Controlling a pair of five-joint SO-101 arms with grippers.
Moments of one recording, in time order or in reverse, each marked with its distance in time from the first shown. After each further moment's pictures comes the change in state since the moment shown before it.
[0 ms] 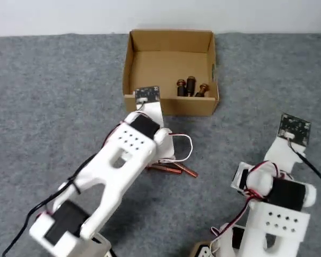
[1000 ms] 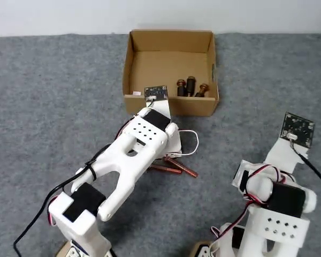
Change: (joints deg) left arm 0.1 11.5 -6.8 -4.7 0.0; right arm 0.2 -1.8 0.0 -2.1 0.0
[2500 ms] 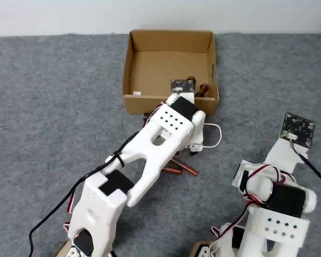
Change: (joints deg) left arm 5.4 19.7 -33.7 18.6 0.0; right arm 0.0 0.0 0.0 0.0 0.0
